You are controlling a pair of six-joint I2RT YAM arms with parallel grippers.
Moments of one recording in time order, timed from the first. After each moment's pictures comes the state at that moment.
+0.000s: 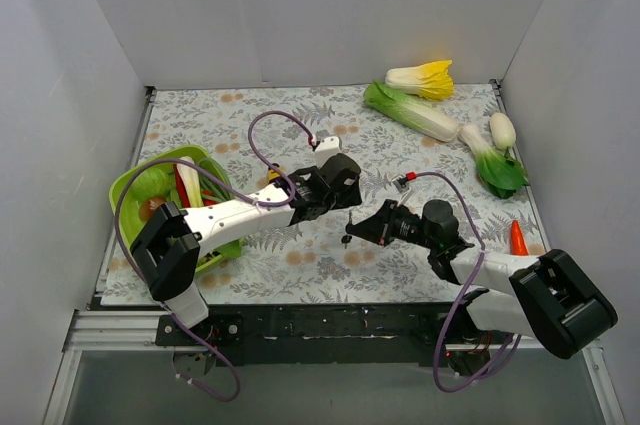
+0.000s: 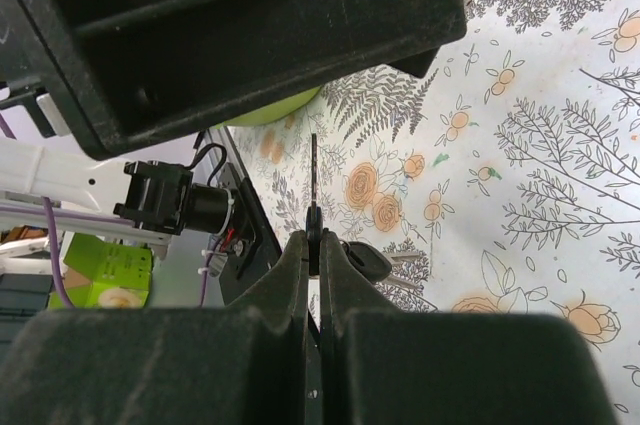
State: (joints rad) left arm -0.97 1.65 1.24 -0.34 -0.39 -0.89; right arm 0.56 1.21 0.20 0.84 -0.60 0.89
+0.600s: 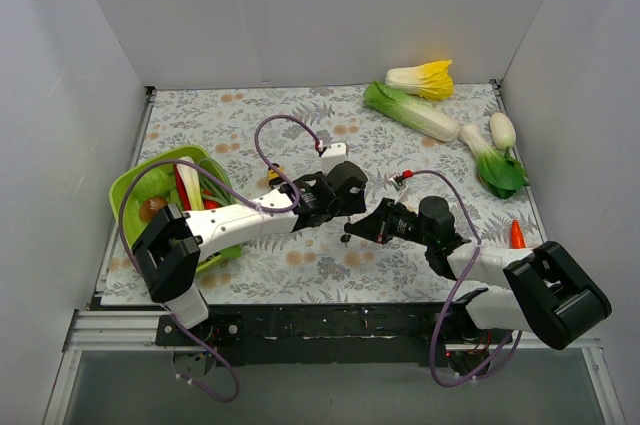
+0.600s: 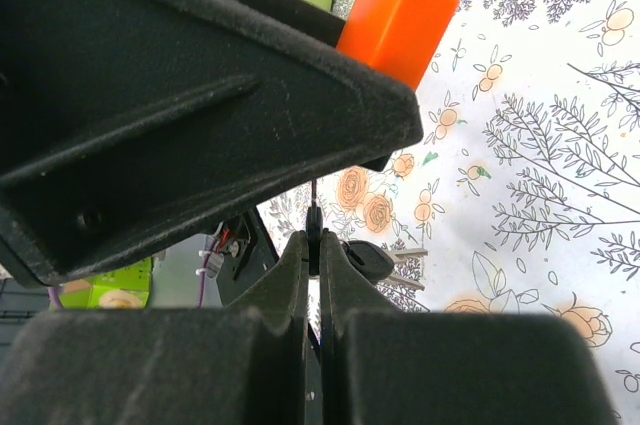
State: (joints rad) left arm -1.02 1.65 1.24 -0.36 -0.41 -0.89; right arm 0.56 1.26 0.23 0.83 -0.61 0.89
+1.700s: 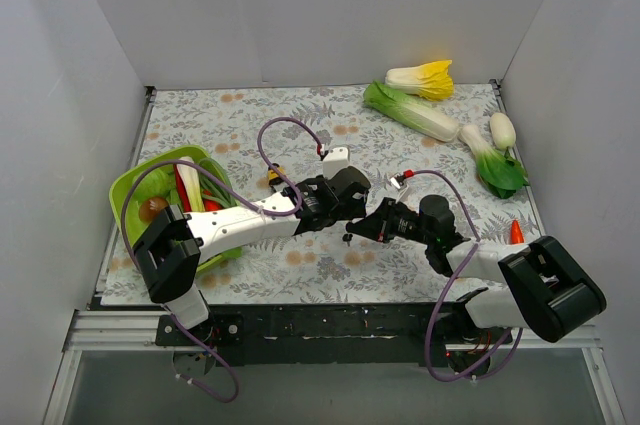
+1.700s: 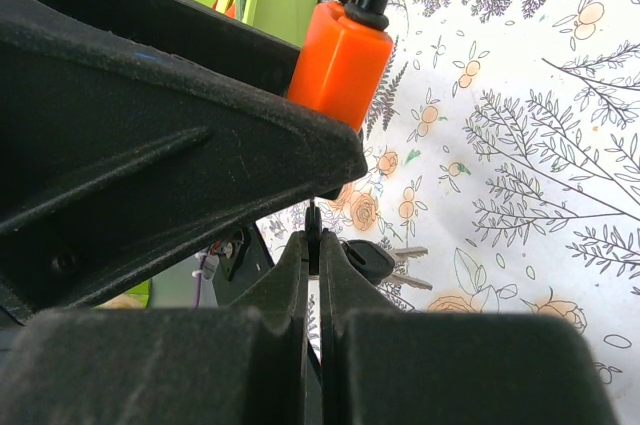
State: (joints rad) left arm -1.05 1.65 1.24 -0.39 -0.45 -0.90; right arm 0.53 1.30 0.23 0.84 -0.62 0.88
